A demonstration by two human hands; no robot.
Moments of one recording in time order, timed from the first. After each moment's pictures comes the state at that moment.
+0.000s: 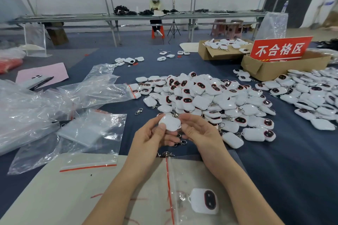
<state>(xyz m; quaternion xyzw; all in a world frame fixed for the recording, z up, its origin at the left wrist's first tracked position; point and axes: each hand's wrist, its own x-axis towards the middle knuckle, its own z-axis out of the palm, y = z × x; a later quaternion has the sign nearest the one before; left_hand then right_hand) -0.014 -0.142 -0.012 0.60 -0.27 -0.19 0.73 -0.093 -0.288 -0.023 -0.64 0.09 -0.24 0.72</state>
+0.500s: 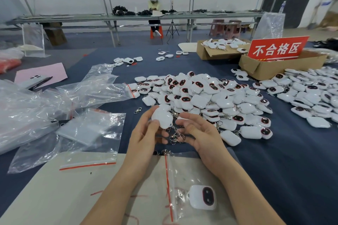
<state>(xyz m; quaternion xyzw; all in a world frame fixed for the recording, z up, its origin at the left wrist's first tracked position) -0.010 -0.144 -0.020 0.59 -0.22 -0.15 0.76 -0.094 -0.285 -0.017 -0.56 0.10 -0.22 0.80</state>
